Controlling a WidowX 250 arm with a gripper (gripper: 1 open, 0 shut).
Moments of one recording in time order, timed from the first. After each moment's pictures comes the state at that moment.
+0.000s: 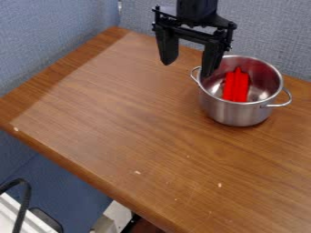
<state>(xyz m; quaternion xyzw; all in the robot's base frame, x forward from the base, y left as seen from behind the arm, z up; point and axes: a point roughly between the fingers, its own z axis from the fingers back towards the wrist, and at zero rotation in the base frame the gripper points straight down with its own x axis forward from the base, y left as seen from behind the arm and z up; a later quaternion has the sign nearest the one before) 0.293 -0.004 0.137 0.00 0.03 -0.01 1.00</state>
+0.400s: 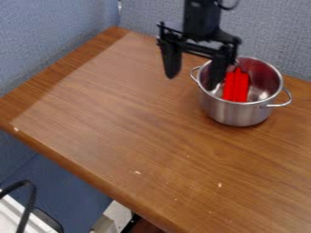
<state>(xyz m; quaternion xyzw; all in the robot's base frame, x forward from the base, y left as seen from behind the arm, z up) 0.294 -0.019 0.116 0.00 0.05 0.02 1.00</state>
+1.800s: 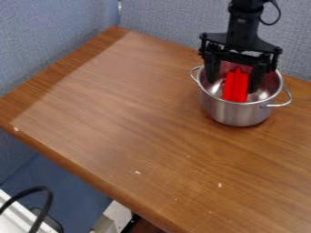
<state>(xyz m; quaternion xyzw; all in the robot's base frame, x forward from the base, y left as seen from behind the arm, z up) 0.347 -0.043 0.088 0.01 0.00 0.06 1.00</state>
